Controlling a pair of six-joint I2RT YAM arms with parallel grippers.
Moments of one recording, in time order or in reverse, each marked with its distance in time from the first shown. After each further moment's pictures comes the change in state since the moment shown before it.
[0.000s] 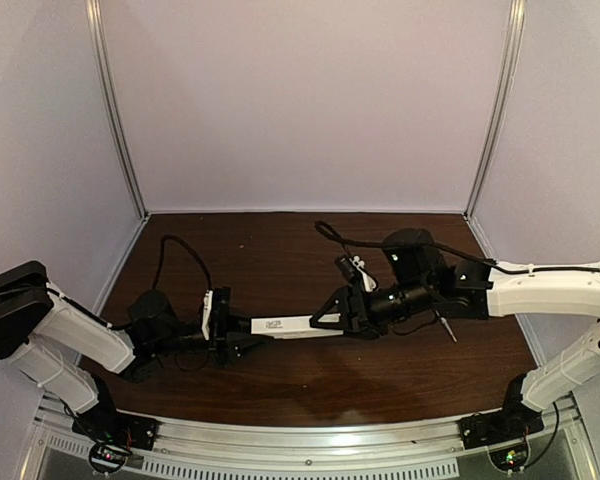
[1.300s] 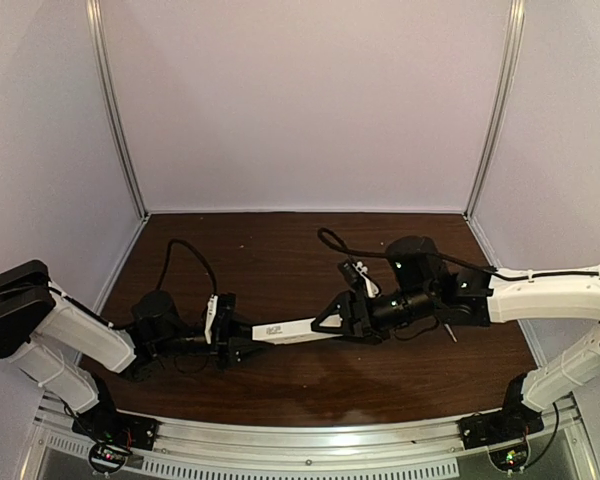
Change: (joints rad) left arm 0.006 0.011 0.000 -0.055 0.035 0.024; right arm 0.001 -0.014 -0.064 0.065 -0.002 0.000
